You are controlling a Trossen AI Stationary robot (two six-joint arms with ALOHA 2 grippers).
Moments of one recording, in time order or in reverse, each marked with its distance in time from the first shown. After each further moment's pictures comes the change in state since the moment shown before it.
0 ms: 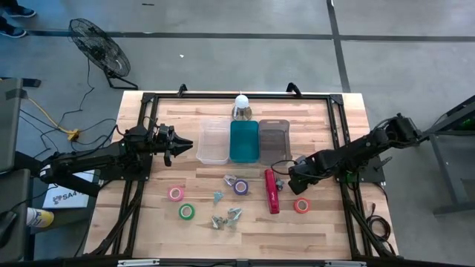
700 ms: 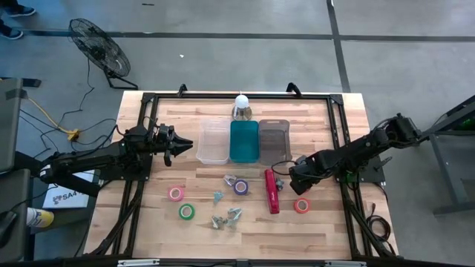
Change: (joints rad) left arm 0.000 0.000 0.000 0.000 -0.003 0.000; right arm 0.000 0.000 -0.002 -0.009 0.001 -0.053
